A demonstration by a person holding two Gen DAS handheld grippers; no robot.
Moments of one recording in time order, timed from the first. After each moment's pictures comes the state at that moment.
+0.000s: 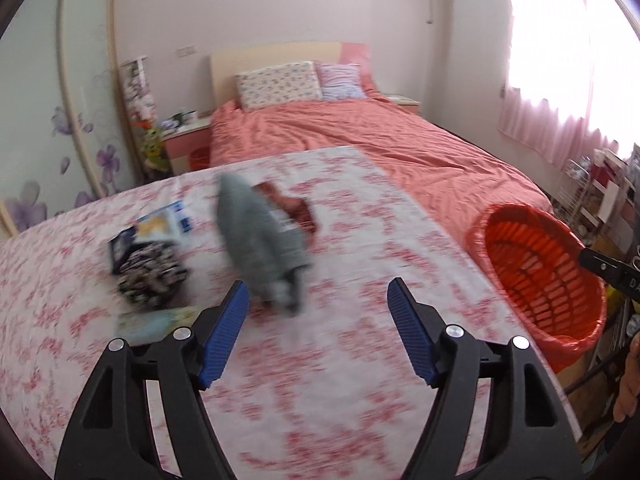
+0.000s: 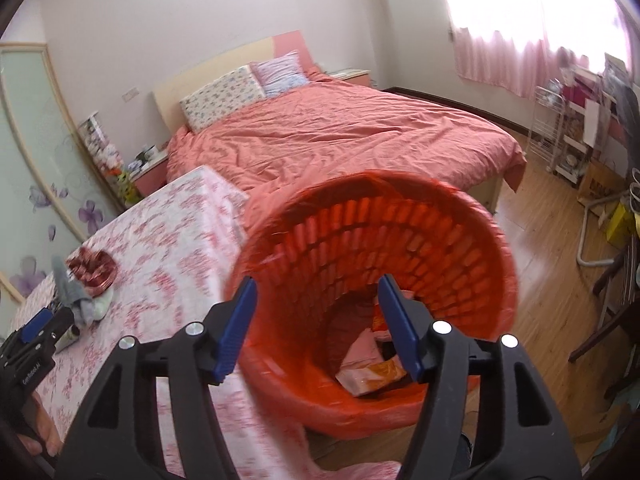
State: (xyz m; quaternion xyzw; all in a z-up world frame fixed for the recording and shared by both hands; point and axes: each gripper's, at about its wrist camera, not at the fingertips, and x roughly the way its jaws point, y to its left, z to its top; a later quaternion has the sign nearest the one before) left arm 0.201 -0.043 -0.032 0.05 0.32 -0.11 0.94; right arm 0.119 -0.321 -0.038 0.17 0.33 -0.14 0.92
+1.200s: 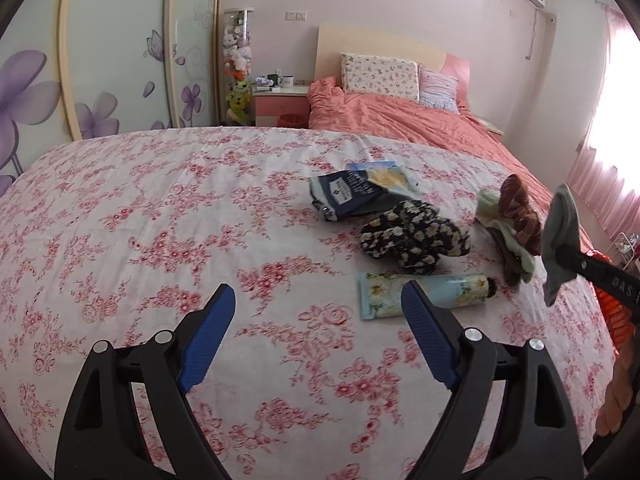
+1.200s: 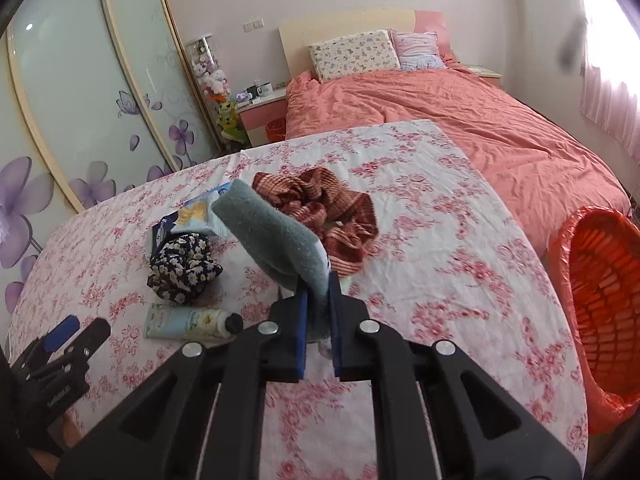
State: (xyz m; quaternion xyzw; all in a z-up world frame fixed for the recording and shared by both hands) left arm 0.220 0.140 -0.056 -0.05 0.35 -0.01 0.94; right arm 0.231 -0.094 -0.039 0.09 0.37 0.03 0.92
